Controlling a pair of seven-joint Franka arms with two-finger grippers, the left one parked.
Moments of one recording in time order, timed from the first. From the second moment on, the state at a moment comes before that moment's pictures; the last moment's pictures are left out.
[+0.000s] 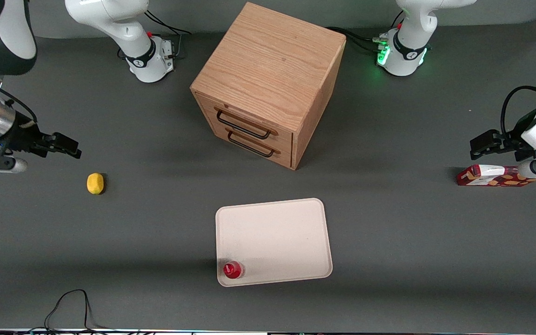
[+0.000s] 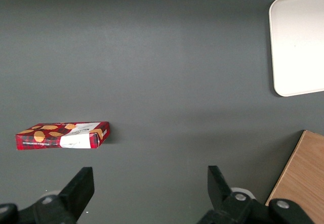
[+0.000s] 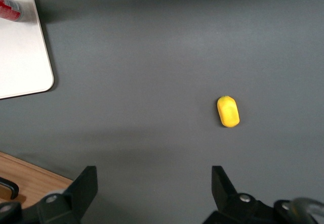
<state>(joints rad) 0.18 -0.04 -0.19 -1.81 0.03 1.76 0.08</state>
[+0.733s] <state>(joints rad) 0.11 -0.05 -0.12 -1.77 0.03 1.74 0.08</state>
